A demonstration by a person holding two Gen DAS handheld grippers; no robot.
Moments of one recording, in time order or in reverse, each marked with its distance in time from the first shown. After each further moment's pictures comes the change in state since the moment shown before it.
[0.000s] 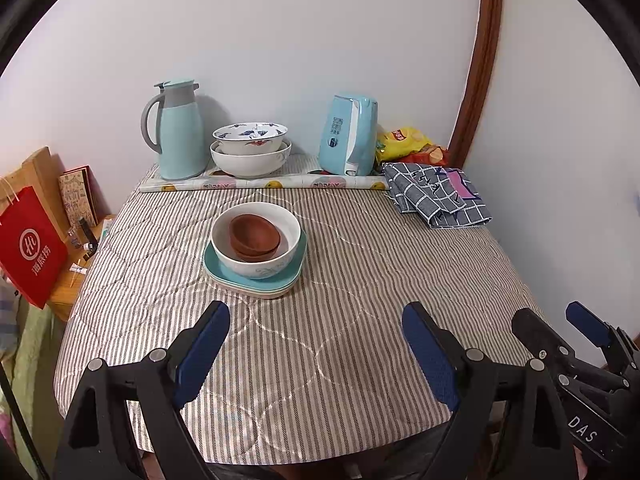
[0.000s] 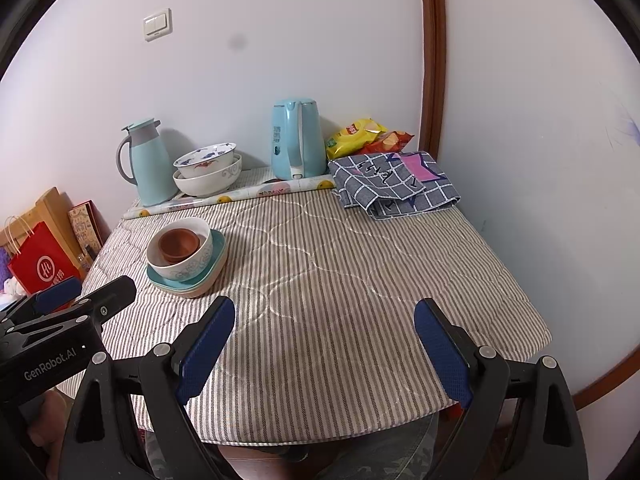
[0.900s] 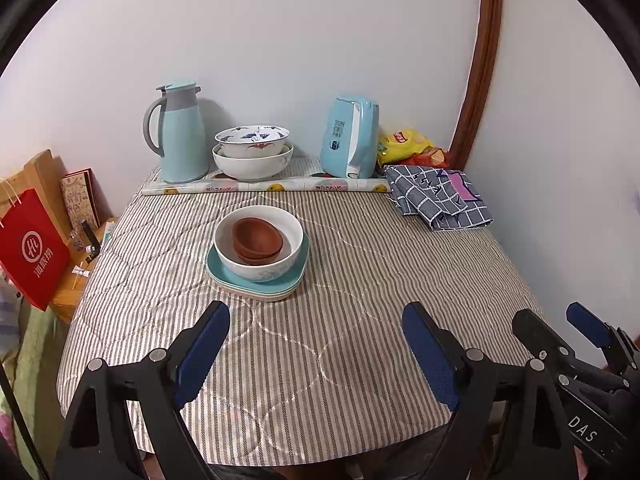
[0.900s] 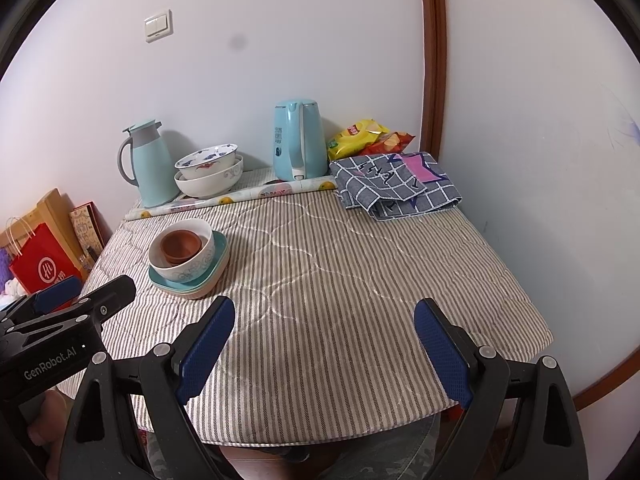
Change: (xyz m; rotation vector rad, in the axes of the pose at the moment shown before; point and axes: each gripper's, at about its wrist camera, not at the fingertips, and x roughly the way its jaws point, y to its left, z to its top) left arm -0.002 0.001 0.002 0.002 -0.006 0.006; right arm 0.001 -0.001 0.002 -0.003 -0.002 0.009
